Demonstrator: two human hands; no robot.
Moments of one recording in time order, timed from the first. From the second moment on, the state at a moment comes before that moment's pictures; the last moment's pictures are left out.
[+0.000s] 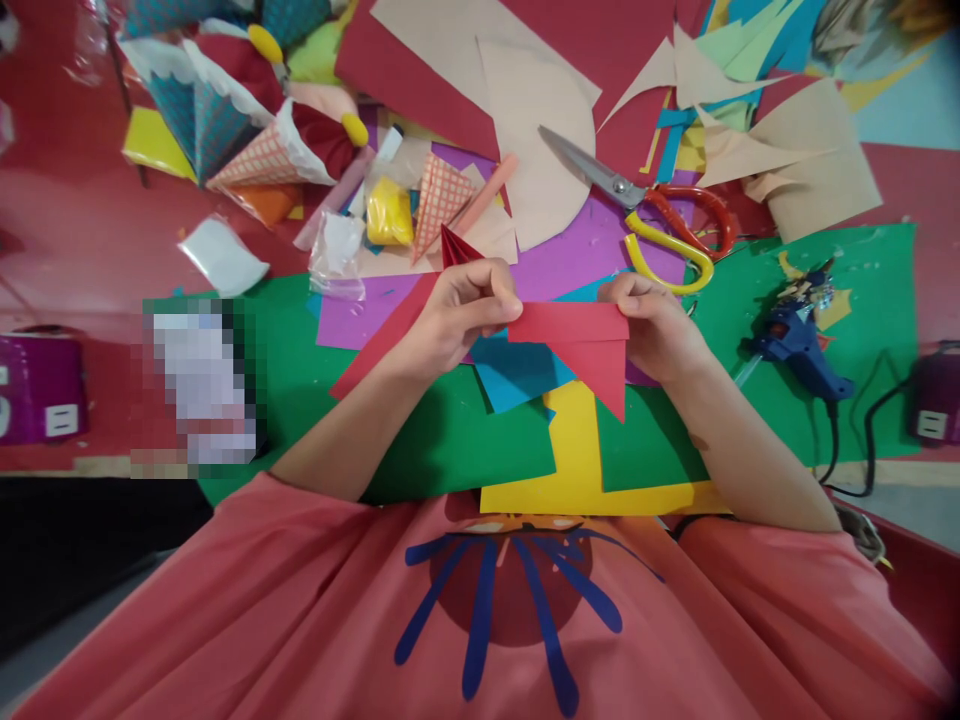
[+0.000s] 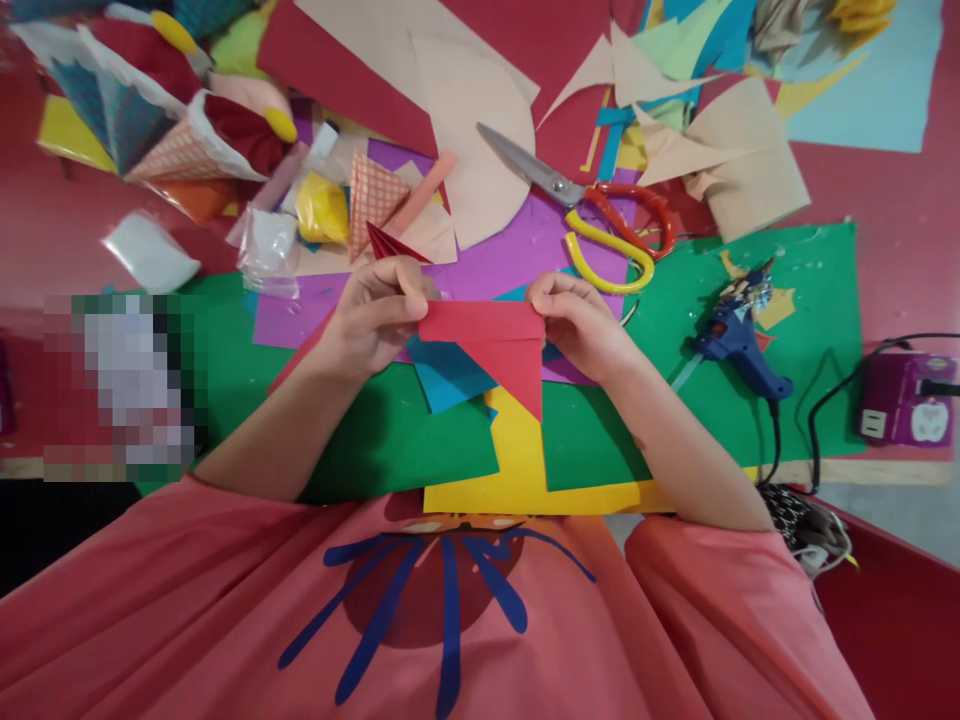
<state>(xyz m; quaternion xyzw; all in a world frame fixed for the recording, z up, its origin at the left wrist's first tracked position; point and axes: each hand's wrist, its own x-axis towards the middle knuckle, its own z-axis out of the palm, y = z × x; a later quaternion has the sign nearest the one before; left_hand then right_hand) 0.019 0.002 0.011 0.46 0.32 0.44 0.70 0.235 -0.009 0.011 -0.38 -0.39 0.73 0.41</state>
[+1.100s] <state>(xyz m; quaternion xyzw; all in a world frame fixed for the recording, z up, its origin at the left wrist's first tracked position) 0.022 -0.005 0.001 0.69 0.38 0.37 0.50 0.231 -0.017 0.011 -0.52 -0.51 0.54 0.42</state>
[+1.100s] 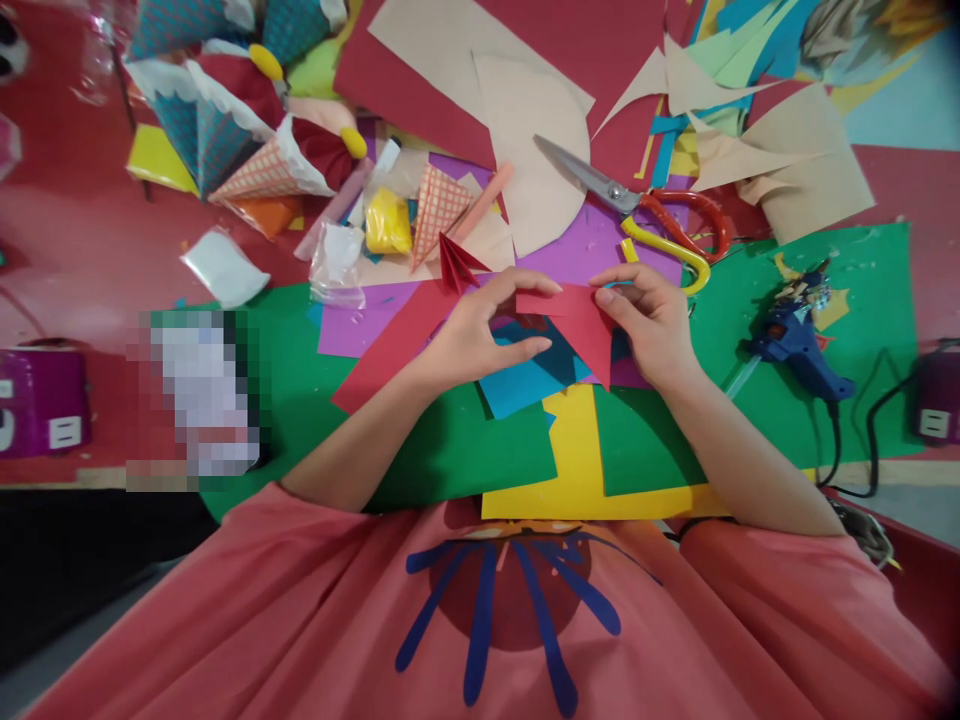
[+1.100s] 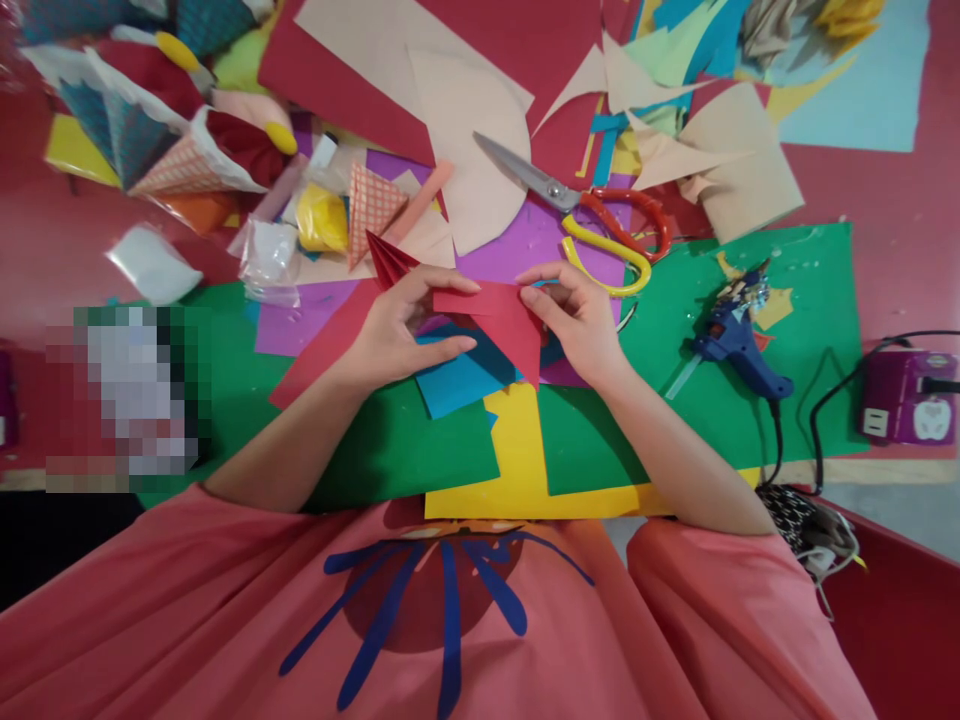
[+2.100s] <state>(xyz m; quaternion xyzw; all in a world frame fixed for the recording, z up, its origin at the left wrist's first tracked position) 0.021 -0.005 0.001 0.69 0.43 0.39 0.44 0.231 -0.017 0.008 -0.47 -0.55 0.55 0.41</state>
